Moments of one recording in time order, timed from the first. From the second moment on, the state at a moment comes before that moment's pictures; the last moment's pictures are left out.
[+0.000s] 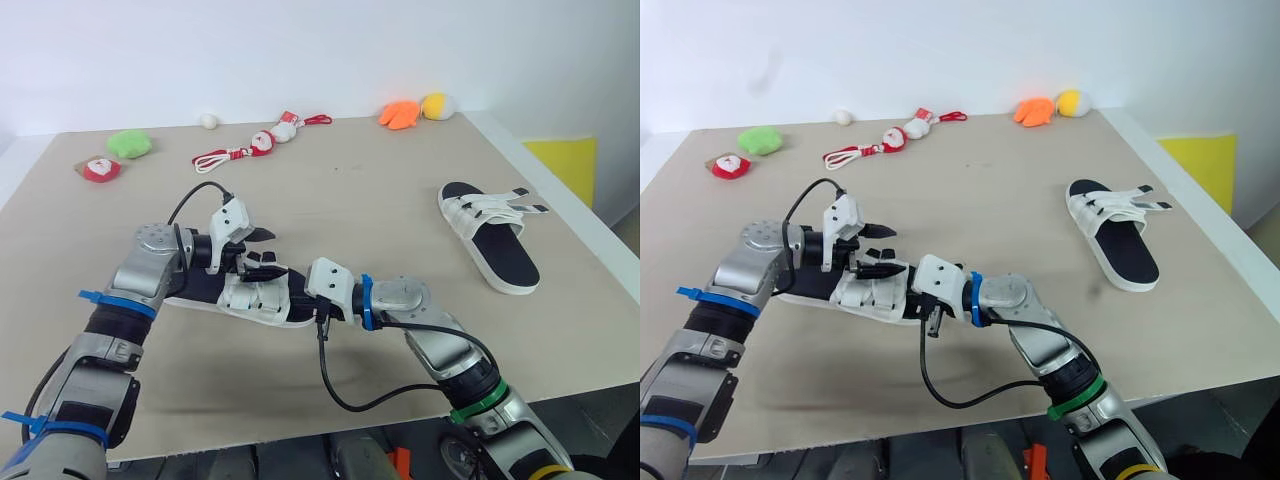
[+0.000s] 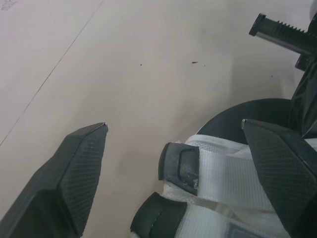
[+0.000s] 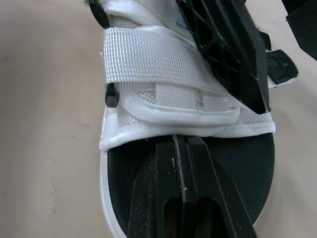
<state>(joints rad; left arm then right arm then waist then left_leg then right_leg) -0.75 0.55 -0.17 0.46 -0.22 0.18 -1.18 -0.53 -0.34 0.43 -0.10 0.00 0.41 0.90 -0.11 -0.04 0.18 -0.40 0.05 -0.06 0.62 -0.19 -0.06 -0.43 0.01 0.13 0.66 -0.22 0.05</state>
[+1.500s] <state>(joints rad) -0.62 0.81 -0.07 0.61 0.09 -1.14 -1.03 -0.69 -0.62 -0.09 -0.25 0.72 0.94 1.04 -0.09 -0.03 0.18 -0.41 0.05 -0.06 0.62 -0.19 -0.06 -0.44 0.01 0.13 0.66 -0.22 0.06</state>
